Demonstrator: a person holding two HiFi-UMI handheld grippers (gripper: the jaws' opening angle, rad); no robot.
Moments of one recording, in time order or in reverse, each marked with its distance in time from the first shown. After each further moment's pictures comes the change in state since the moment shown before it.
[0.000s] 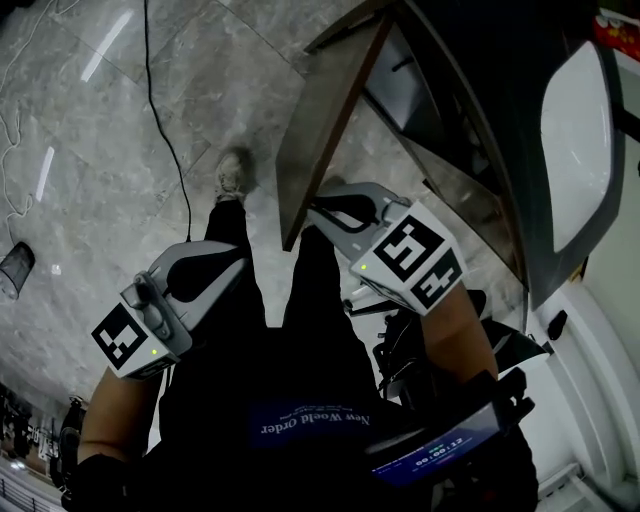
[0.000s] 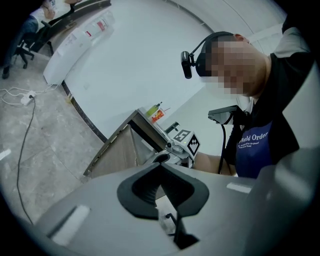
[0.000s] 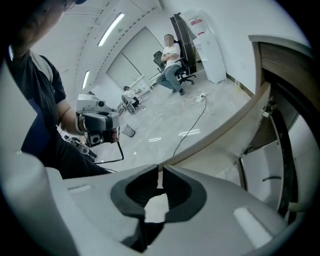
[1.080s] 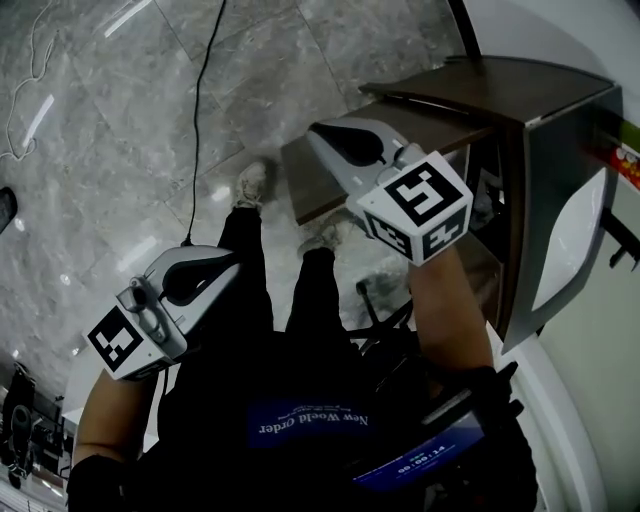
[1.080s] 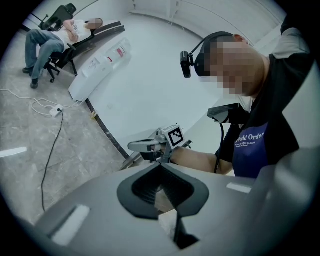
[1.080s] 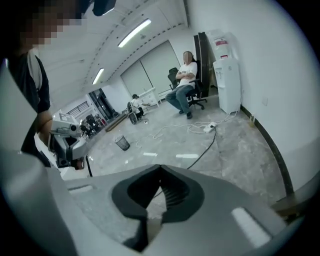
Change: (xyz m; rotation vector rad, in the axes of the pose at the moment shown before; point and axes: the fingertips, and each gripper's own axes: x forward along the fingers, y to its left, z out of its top) left arm -0.142 0.062 0.017 -0.053 -0.192 0.157; right arm 0.109 -0.006 0.201 -0.223 -0.186 -0.057
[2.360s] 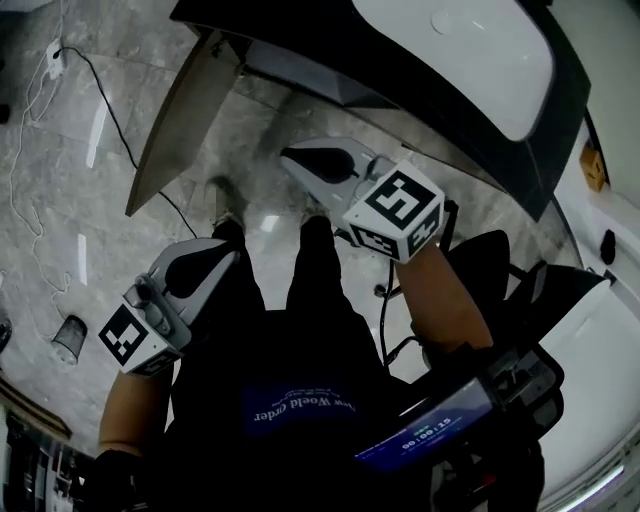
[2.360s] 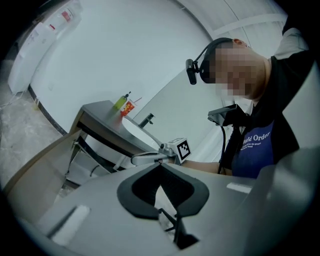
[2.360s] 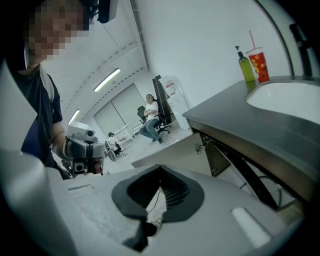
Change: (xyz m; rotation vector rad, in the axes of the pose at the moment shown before) left arm 0.186 -0.208 -0.041 0.215 0.291 -0.349; right arm -0.289 0.002 -0.166 0.342 -0.406 -0.263
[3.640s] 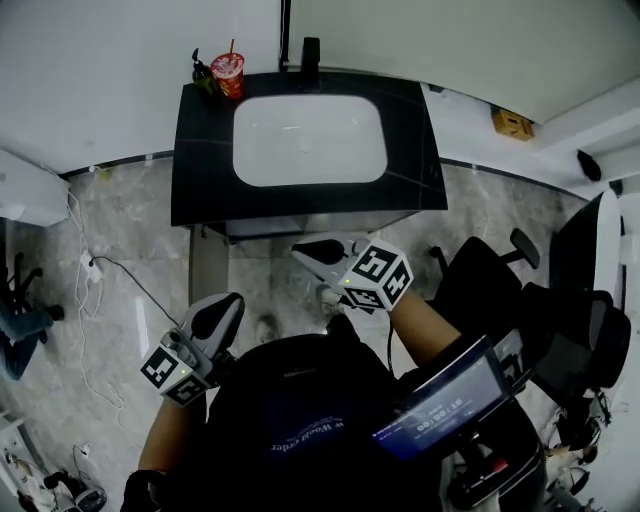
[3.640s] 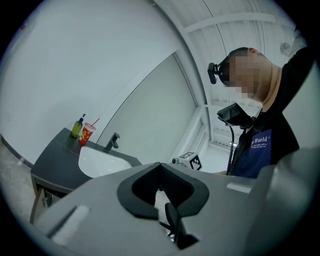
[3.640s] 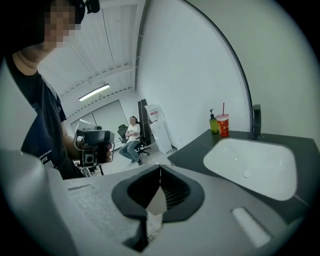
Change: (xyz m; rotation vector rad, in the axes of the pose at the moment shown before) left arm 0.040 -0.137 0.153 0.224 -0.014 -0.219; right arm -0.200 0.049 0.094 0.011 -0.232 -0.279
